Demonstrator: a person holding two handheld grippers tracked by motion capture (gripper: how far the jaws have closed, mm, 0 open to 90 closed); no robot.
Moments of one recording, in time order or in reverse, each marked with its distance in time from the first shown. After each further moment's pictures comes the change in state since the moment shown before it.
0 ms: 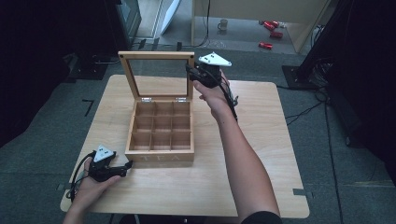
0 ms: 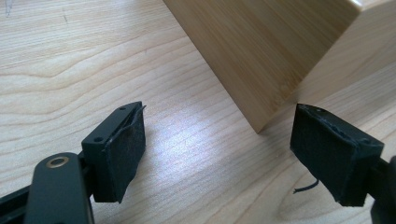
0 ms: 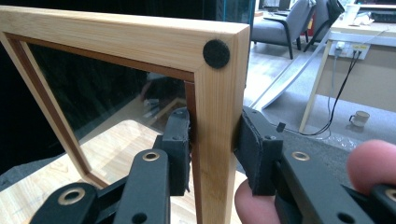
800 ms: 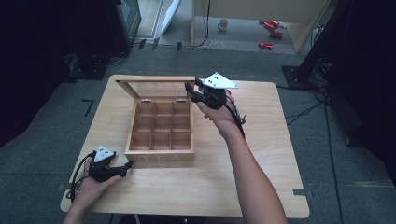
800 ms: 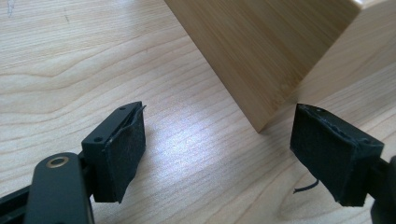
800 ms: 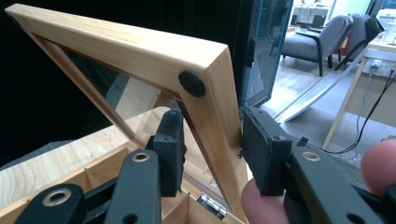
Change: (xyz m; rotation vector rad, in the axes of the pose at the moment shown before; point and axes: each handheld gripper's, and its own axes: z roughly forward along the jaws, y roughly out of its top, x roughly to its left) left arm -0.001 0.000 0.000 -0.001 0.010 0.002; right arm 0.018 -0.033 -0.051 -0.039 0.128 -0.090
